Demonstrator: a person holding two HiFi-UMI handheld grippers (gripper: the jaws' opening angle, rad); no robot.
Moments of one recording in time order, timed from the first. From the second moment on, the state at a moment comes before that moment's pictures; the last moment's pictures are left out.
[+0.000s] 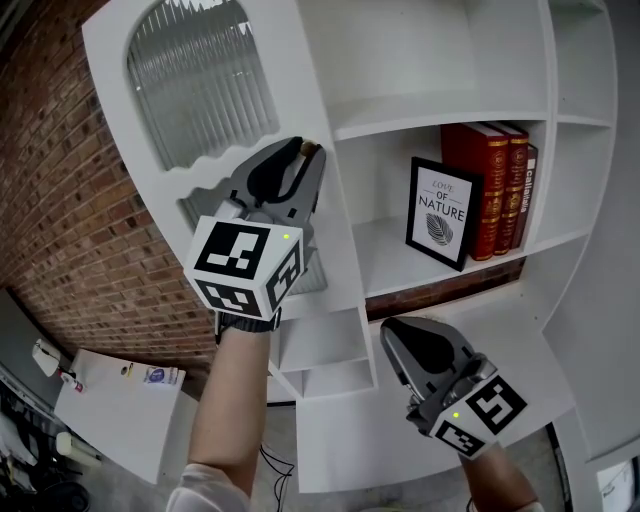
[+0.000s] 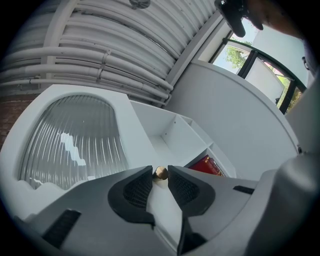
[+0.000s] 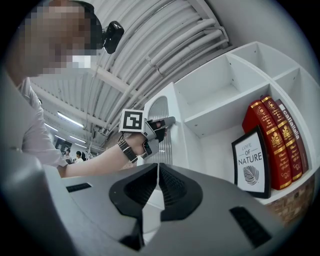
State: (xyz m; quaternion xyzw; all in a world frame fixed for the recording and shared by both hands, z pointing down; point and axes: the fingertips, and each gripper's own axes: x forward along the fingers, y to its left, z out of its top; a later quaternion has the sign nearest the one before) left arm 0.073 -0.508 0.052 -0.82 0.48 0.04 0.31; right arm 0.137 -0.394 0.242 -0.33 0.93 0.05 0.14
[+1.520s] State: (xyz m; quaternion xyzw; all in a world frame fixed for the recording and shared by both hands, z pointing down) left arm 0.012 -0.330 0.223 -0.90 0.39 0.05 0.17; right arm 0.061 -0.319 0.286 -0.42 0.90 0.05 0.10
